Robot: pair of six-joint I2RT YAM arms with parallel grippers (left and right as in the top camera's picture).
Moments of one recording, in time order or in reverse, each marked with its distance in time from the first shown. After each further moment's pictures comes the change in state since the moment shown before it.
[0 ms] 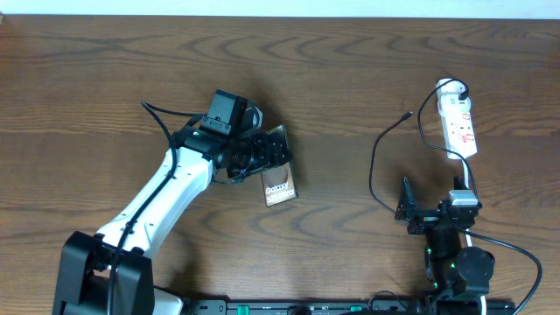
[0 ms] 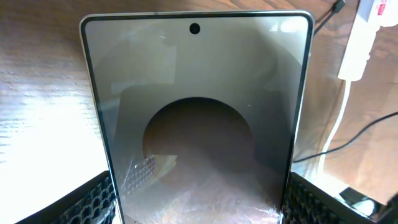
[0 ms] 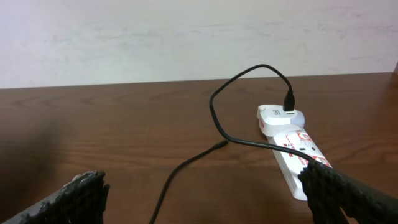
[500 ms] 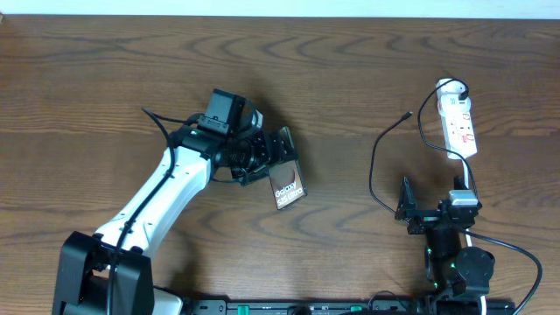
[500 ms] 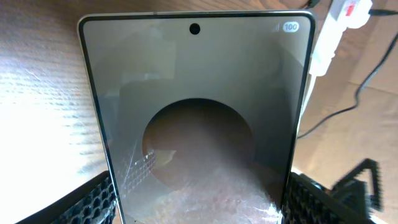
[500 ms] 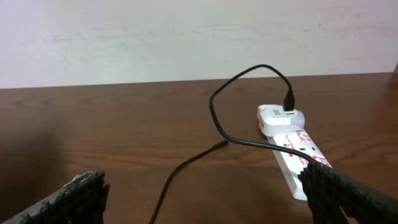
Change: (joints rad) left arm 0.016 0.000 0.000 0.001 0.132 -0.126; right arm 0.000 0.000 0.000 0.000 0.000 0.000
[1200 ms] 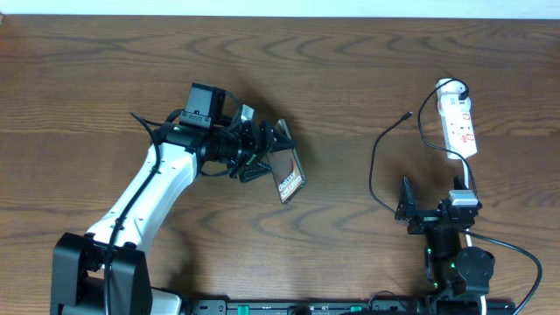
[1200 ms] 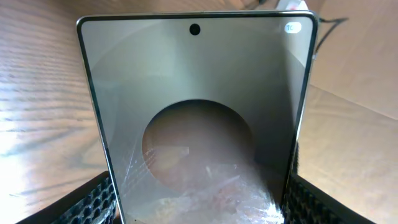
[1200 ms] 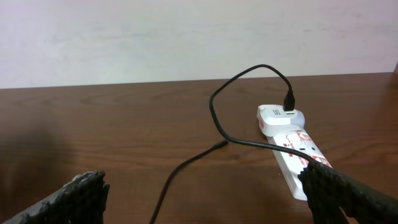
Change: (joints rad) left arm 0.092 0.000 0.000 0.029 0.241 -0.098; right arm 0.000 0.000 0.000 0.000 0.000 0.000
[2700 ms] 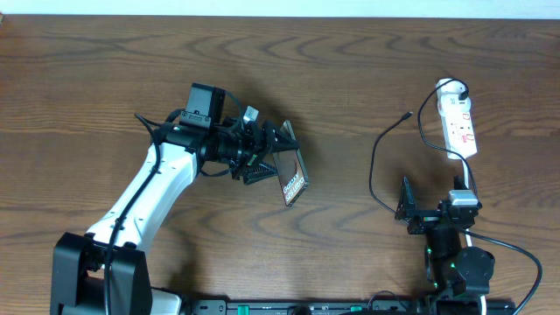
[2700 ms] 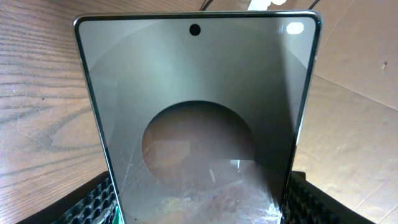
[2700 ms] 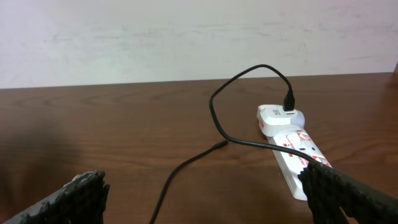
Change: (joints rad) left arm 0.000 0.000 0.000 0.000 0.101 -0.018; right arm 0.000 0.000 0.000 0.000 0.000 0.000
